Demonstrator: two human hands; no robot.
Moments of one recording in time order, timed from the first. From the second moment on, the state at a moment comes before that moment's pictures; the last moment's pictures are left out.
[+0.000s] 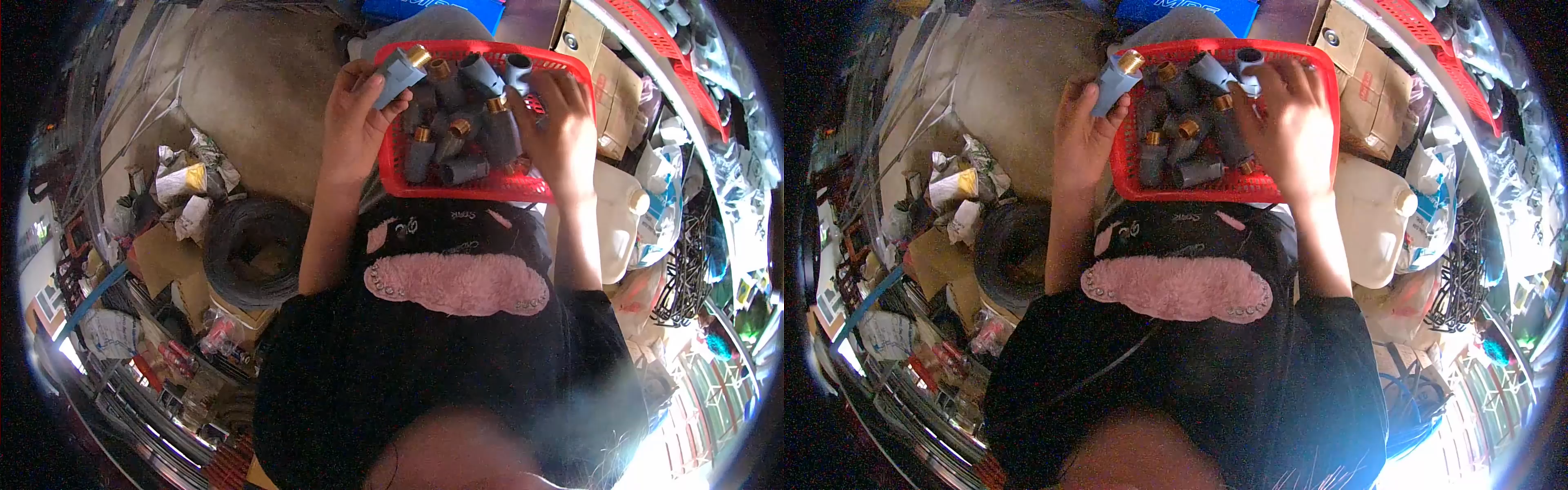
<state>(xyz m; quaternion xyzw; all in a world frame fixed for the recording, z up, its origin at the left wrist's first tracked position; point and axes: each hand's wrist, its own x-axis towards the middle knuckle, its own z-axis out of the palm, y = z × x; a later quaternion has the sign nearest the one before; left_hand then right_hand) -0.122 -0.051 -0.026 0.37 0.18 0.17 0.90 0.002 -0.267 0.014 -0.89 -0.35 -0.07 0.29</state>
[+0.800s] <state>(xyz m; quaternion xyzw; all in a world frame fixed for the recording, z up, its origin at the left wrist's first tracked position) -0.150 -0.036 -0.012 0.38 0.25 0.26 0.85 -0.034 -0.182 -0.016 -0.86 -0.50 -0.04 0.06</state>
